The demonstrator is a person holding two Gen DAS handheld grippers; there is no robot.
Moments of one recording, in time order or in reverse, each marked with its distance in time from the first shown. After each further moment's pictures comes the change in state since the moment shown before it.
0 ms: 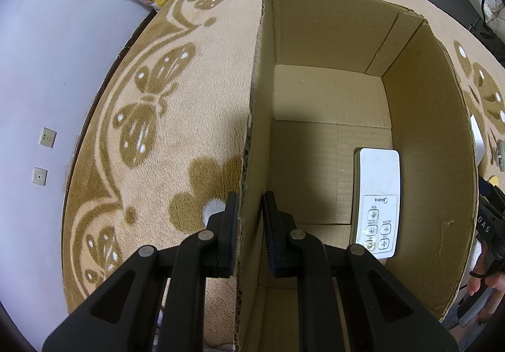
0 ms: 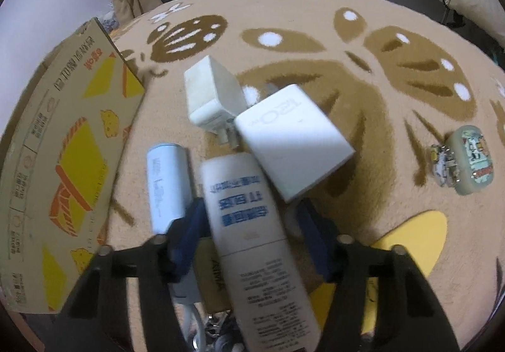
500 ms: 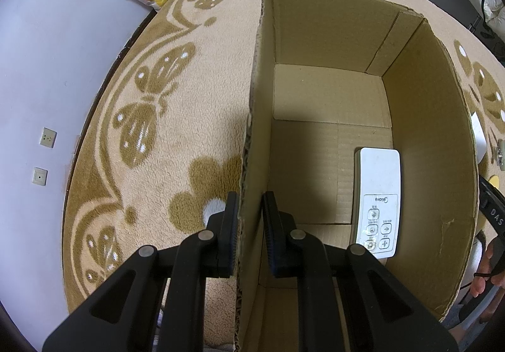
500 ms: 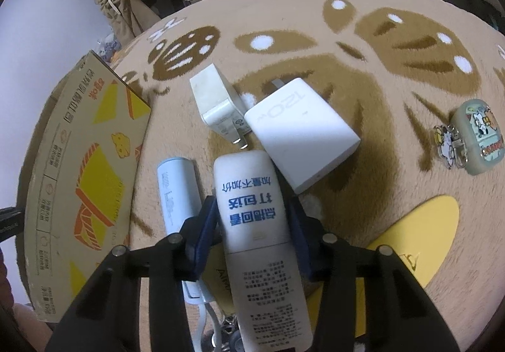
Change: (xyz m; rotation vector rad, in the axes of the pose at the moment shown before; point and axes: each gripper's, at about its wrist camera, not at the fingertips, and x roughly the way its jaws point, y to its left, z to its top) left arm 0.001 0.001 -0.001 0.000 0.000 0.000; right arm -0.008 -0.015 0.000 0.118 -0.011 0.103
